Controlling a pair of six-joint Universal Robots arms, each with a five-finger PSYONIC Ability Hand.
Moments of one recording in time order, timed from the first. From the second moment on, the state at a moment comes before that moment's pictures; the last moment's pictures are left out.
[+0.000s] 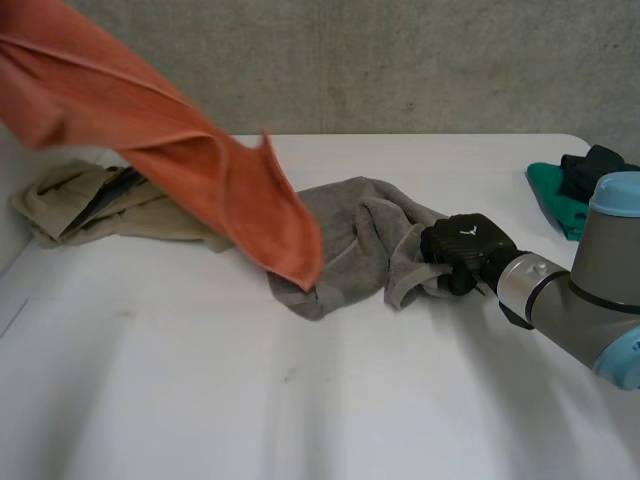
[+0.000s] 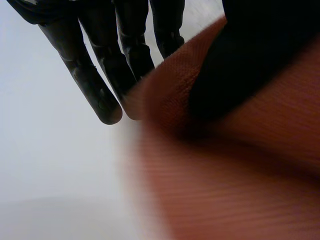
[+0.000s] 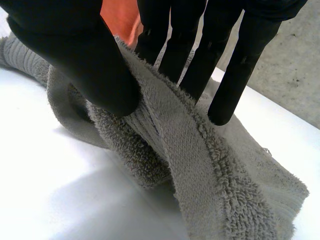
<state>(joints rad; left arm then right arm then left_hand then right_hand) 4.74 -2.43 -0.25 3.40 -1.60 3.43 1.85 -1.05 1.49 -0.06 1.18 2.79 1.17 1.19 1.19 1.20 0.98 1.12 1.18 1.18 1.19 0.99</state>
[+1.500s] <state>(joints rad) 4.64 -2.76 0.02 3.15 -1.58 3.72 1.84 -1.02 1.49 -0.07 1.20 2.73 1.13 1.19 1.18 1.20 0.95 1.12 1.18 1.18 1.19 0.99</state>
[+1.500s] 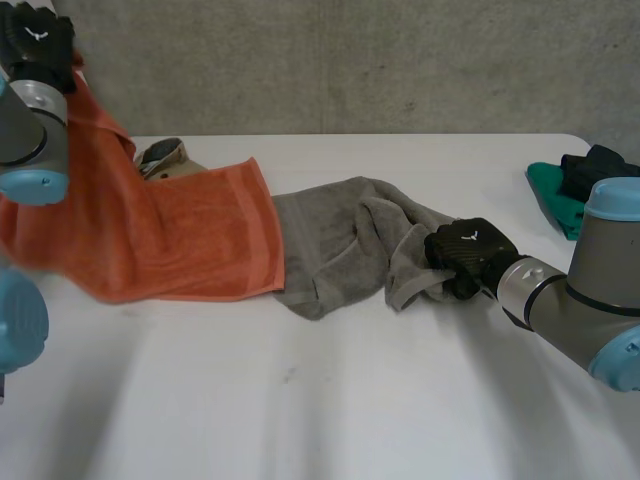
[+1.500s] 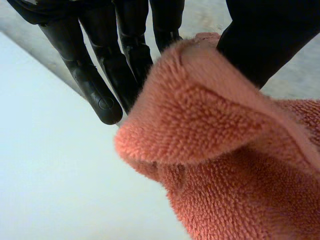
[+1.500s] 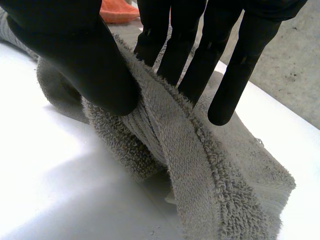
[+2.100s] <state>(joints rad) 4.56 -2.49 -0.74 2.79 -1.33 3.70 1.84 -1.03 1.49 -0.07 1.20 2.72 0.19 0.20 0.21 0.19 0.05 1.12 1.18 1.18 1.19 0.99</state>
